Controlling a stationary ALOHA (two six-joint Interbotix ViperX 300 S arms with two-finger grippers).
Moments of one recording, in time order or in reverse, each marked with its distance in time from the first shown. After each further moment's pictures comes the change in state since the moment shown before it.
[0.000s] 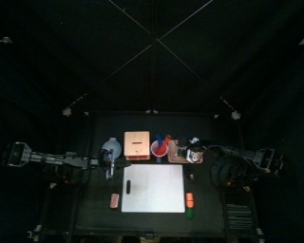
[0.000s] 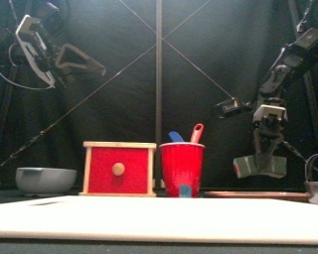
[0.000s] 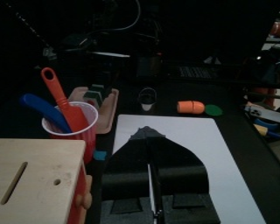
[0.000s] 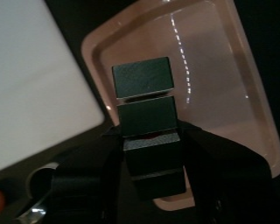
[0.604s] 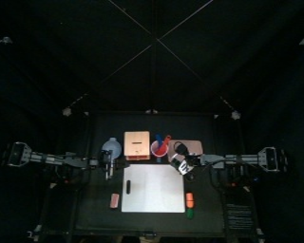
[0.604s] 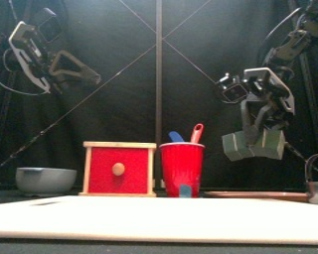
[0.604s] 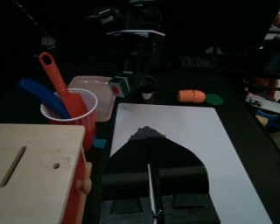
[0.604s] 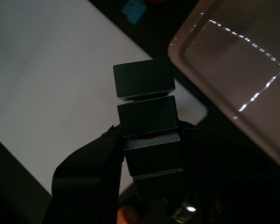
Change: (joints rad) left arm -0.005 0.000 0.035 -0.003 0.003 -0.002; right arm 0.436 0.037 -0.064 -0.402 -0.071 1.134
